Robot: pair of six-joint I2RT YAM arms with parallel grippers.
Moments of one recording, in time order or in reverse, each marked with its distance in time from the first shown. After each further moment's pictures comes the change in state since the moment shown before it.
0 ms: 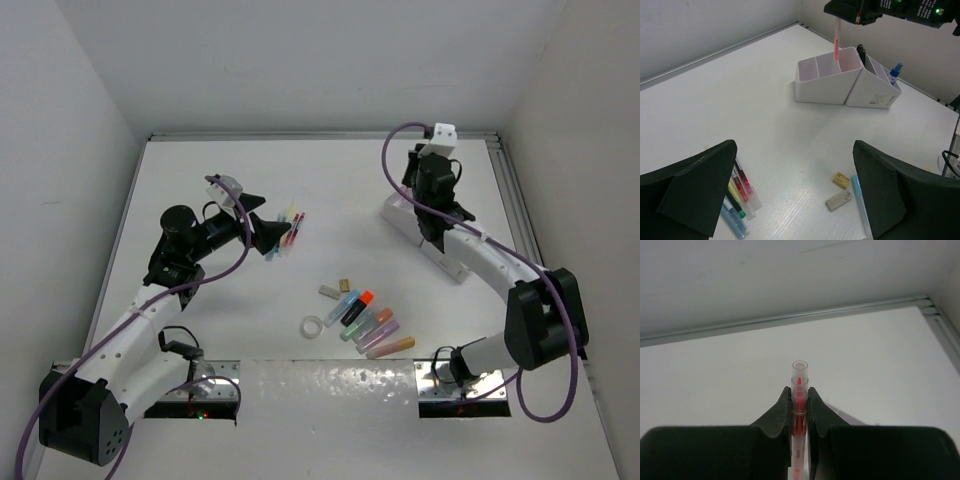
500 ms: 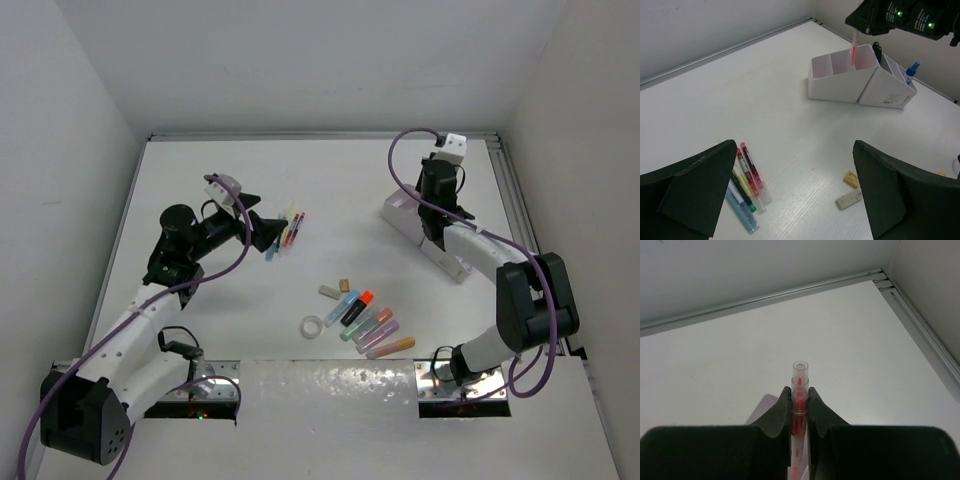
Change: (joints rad) left arm 0.016 0.003 0.000 -0.023 -0.039 0.029; right arm -0.126 0.094 -0.055 0.040 0.129 0.000
